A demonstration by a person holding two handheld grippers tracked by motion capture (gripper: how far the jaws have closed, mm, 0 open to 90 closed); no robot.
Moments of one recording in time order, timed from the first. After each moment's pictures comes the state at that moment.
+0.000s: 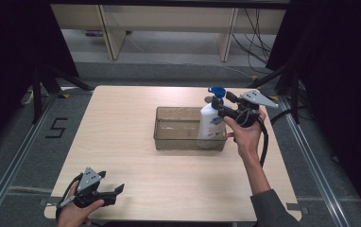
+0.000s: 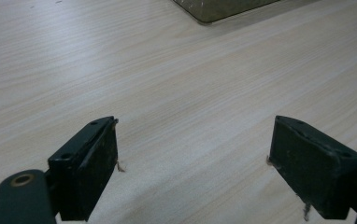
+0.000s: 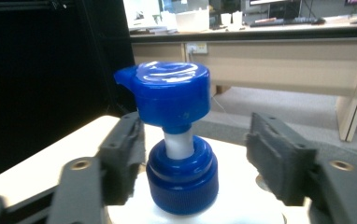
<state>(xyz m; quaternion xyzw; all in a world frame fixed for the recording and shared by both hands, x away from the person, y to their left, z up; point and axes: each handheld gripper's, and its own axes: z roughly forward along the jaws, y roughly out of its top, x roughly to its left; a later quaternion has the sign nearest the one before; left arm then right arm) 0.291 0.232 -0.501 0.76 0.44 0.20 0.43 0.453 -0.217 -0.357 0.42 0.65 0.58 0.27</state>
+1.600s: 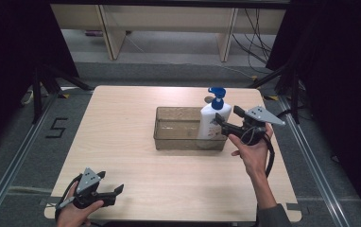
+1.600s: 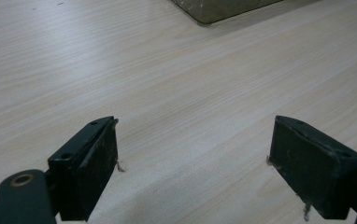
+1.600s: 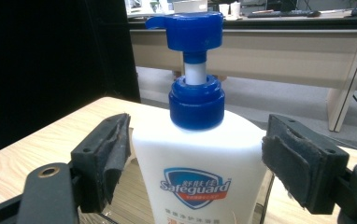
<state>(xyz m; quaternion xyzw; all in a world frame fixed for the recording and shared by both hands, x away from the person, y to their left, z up) 0.288 0.233 -0.500 0.76 0.44 0.21 0.43 0.409 -0.226 -0.369 0.42 0.66 0.56 0.28</state>
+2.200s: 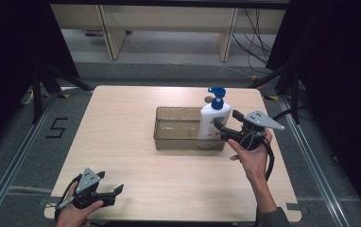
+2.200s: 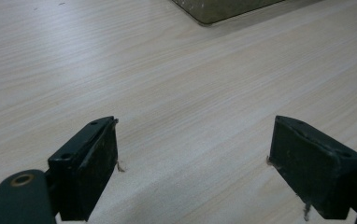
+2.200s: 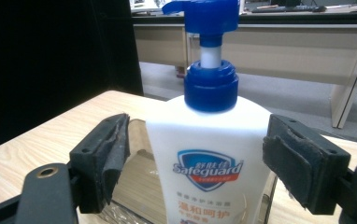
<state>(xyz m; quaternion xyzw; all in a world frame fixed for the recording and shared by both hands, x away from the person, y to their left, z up) 0.288 0.234 -0.501 0.76 0.44 0.21 0.43 0.398 -0.223 -0.373 0.41 0.67 0.56 0.28</state>
